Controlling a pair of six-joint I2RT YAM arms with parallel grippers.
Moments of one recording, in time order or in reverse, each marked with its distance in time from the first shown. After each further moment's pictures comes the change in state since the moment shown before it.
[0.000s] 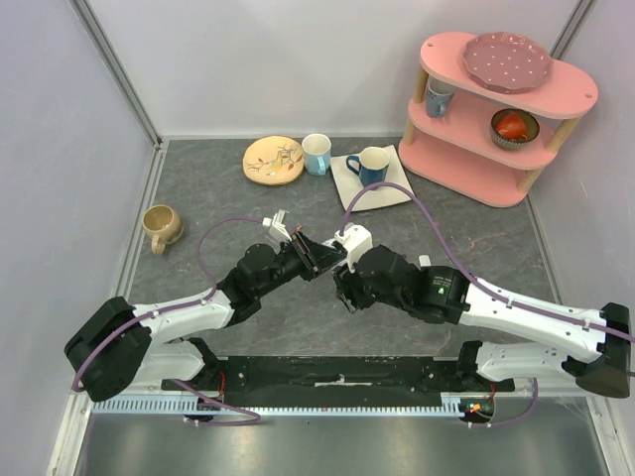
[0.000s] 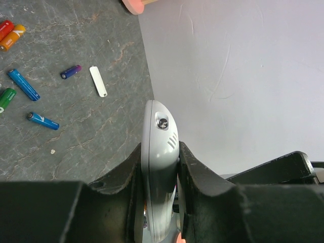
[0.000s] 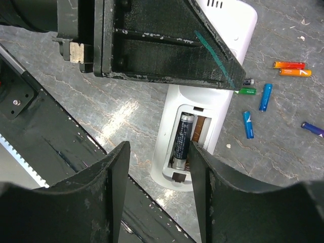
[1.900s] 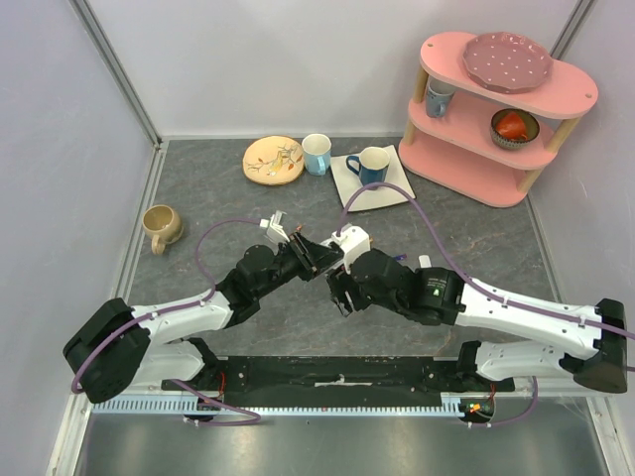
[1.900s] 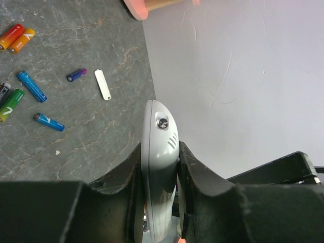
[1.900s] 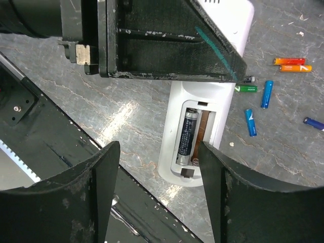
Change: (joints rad) left arm 0.001 -0.011 -0.013 -0.012 -0.026 -0.004; right arm 0.032 0.033 0.014 -0.010 0.064 0.046
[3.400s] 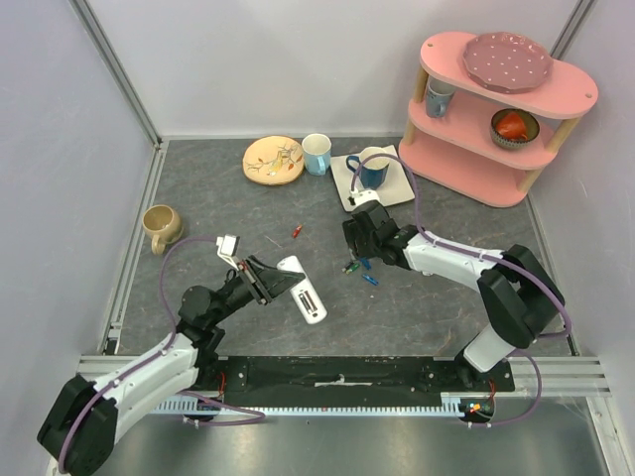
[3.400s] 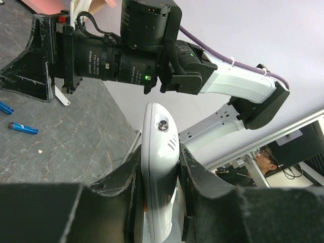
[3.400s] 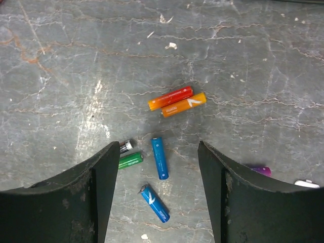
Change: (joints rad) left arm 0.236 -0.465 -0.382 0.308 0.344 0.030; right arm -0.507 0.457 -0.042 0.346 -0.029 -0.100
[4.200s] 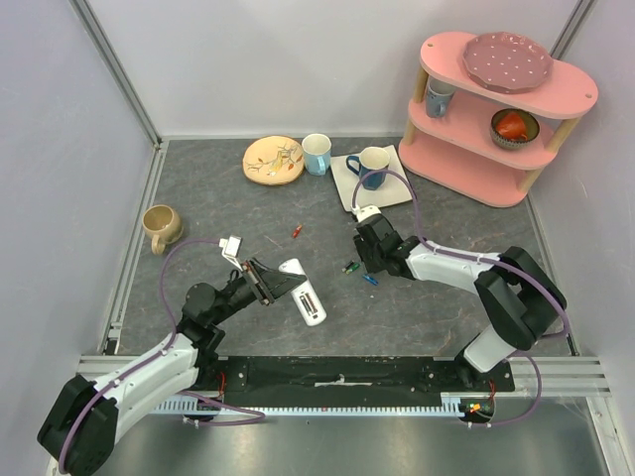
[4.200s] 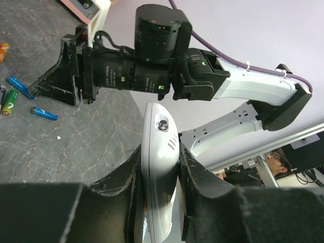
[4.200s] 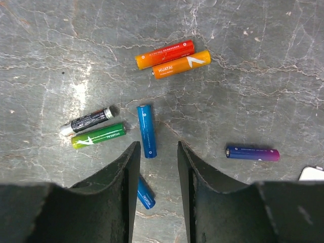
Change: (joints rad) left arm 0.004 -0.026 -0.003 -0.124 -0.006 0.041; right arm 0.000 -0.020 -0.120 0.031 -0.049 -0.066
